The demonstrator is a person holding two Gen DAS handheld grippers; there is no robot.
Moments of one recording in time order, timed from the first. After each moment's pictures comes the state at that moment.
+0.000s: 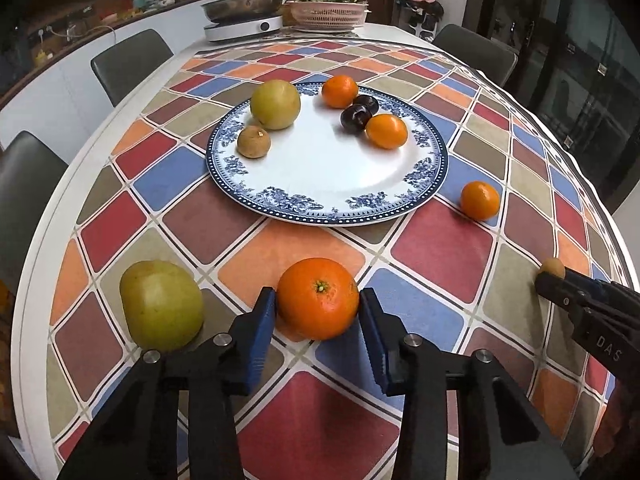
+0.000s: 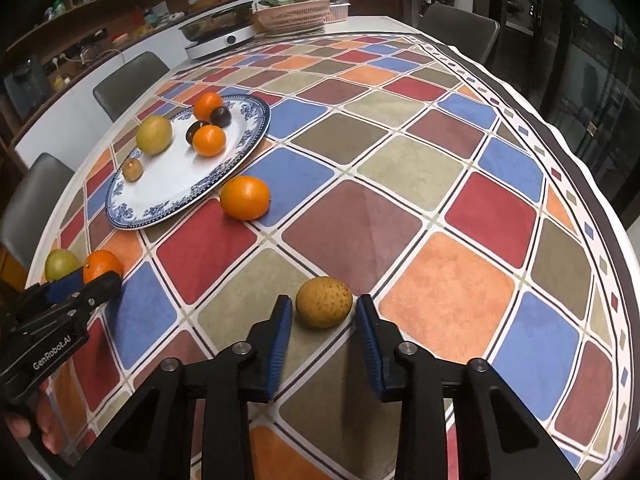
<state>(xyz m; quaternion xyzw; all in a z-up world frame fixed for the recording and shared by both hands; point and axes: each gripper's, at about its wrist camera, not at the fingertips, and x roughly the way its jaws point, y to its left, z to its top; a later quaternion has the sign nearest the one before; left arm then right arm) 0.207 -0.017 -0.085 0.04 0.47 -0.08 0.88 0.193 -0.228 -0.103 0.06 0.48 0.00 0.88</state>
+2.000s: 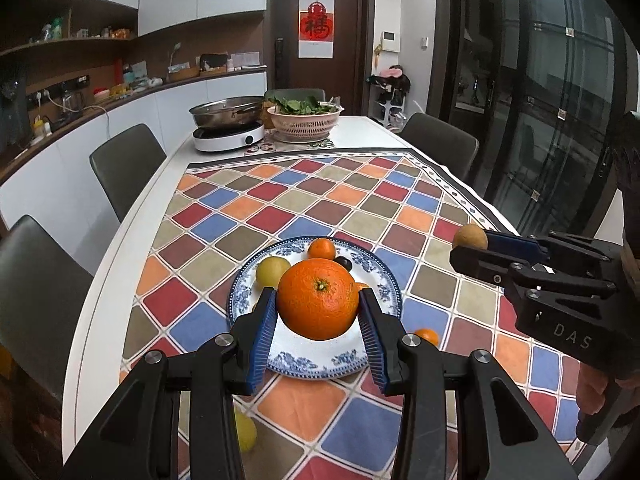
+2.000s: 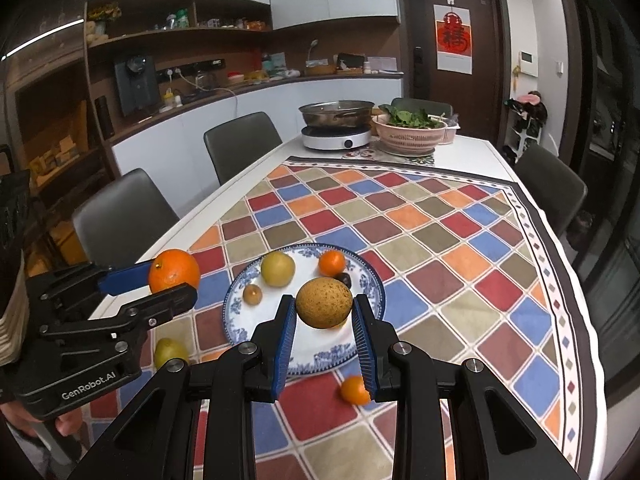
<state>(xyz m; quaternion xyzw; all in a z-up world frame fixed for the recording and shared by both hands) 0.228 -0.011 0.045 0.03 0.34 -0.13 0.93 0.239 -0.175 0.038 -0.01 0.32 0.16 0.93</state>
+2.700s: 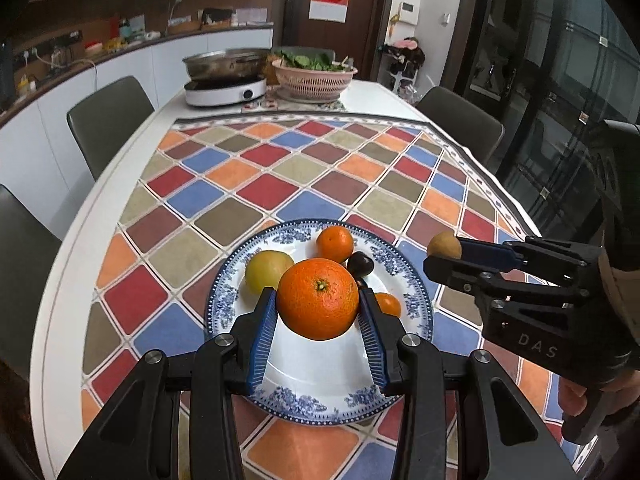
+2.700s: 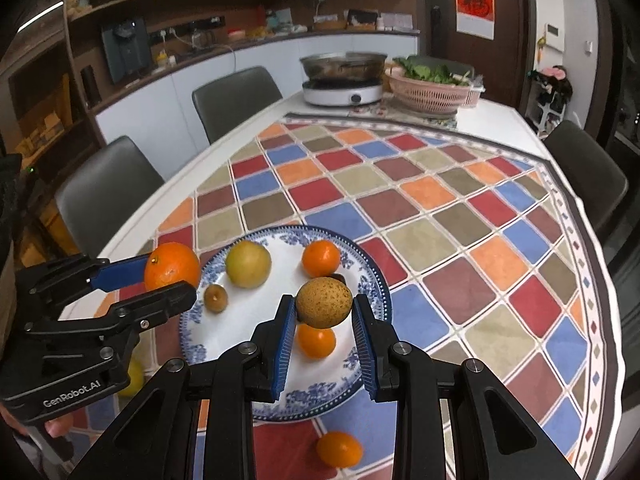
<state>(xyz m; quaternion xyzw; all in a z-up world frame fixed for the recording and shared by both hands) 0.314 -0.009 -0.001 0.00 0.41 -0.13 0.90 0.340 -0.161 -0.012 -0.03 0.40 0.18 0.90</state>
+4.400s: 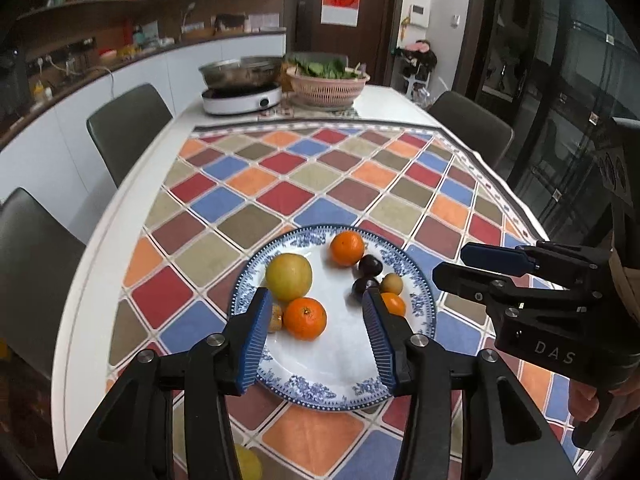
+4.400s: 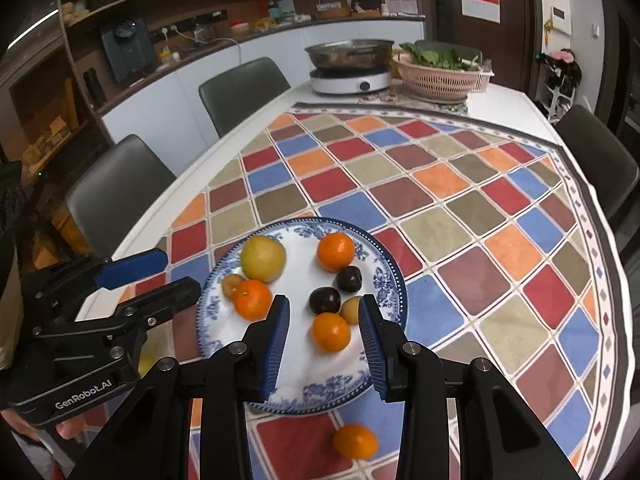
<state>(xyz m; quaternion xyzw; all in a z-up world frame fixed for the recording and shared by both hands) 0.291 -0.006 0.027 0.01 0.40 -0.10 0.91 0.335 -0.160 0.000 -0.01 0.42 0.20 0.88</state>
